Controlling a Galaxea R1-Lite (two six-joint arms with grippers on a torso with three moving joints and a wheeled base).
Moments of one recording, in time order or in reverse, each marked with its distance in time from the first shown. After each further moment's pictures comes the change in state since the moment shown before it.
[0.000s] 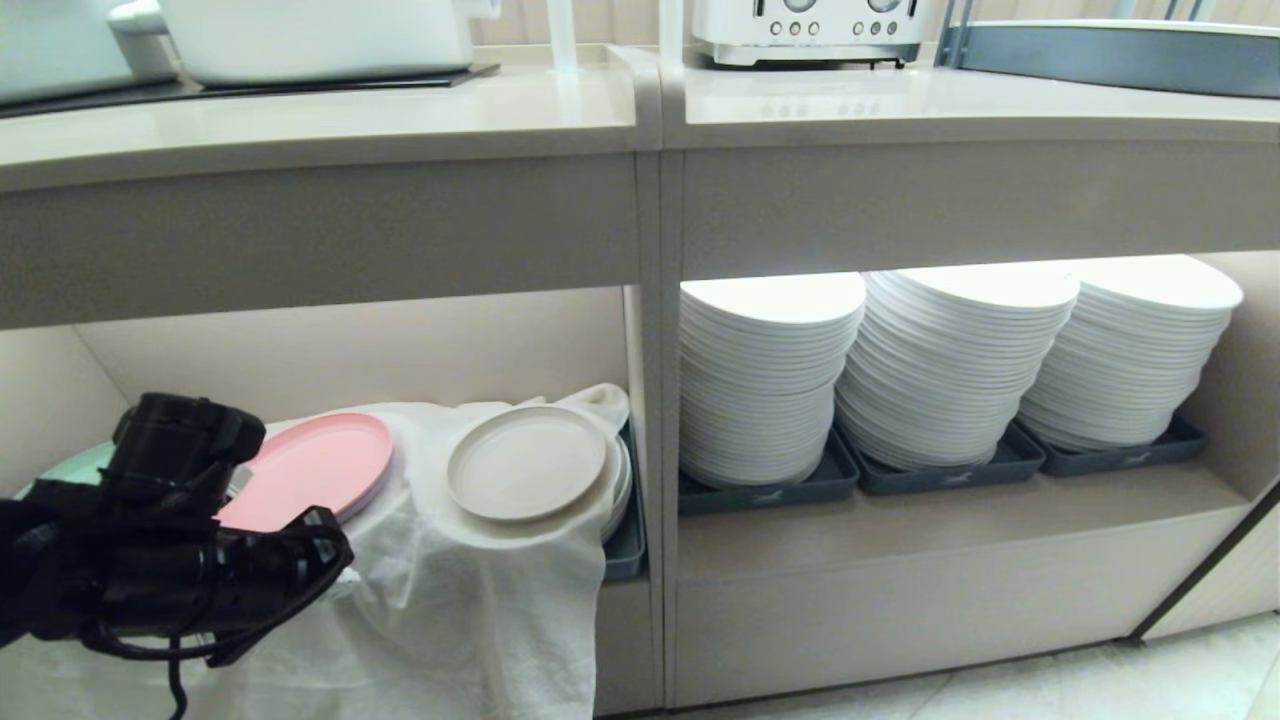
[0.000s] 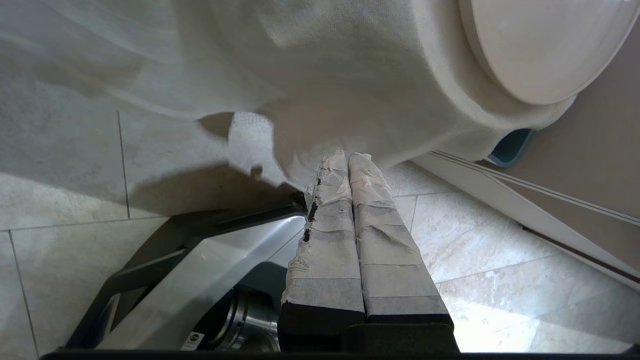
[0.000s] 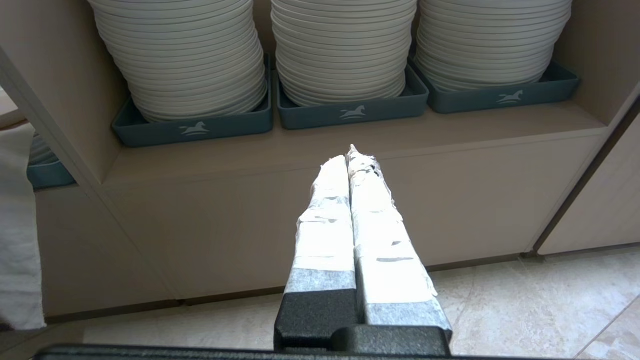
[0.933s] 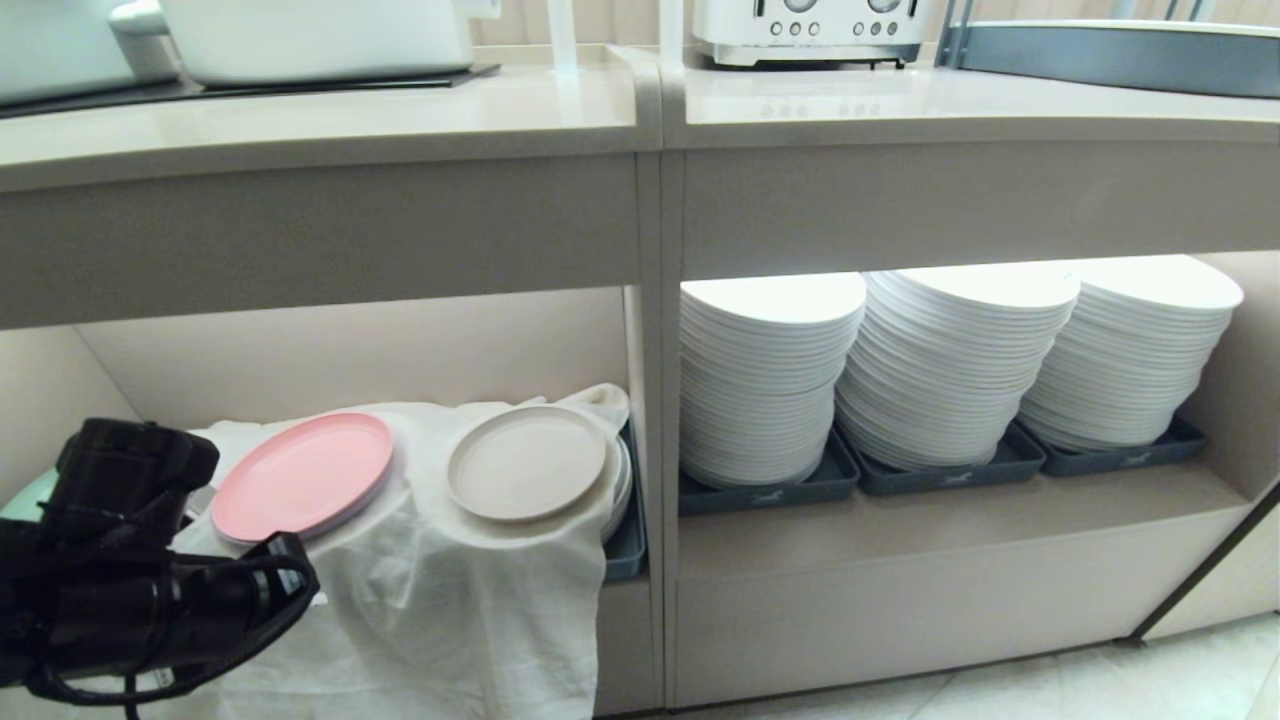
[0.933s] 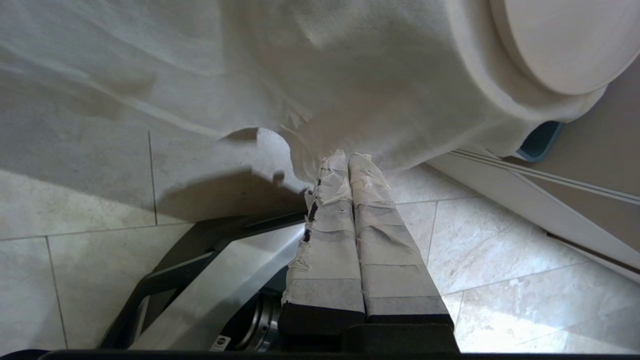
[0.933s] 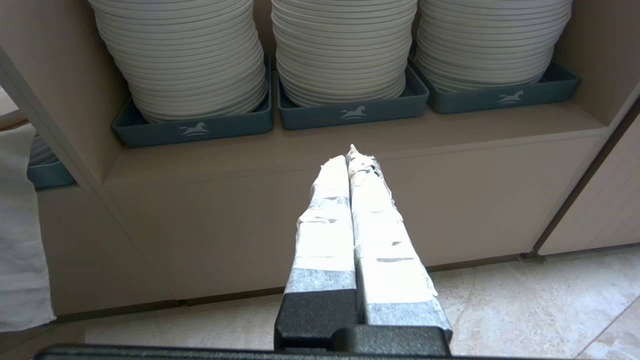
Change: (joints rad) left arm 0.035 -0.079 0.074 -0.005 0.023 0.066; right arm 0.000 0.000 0.000 0.000 0.000 0.000
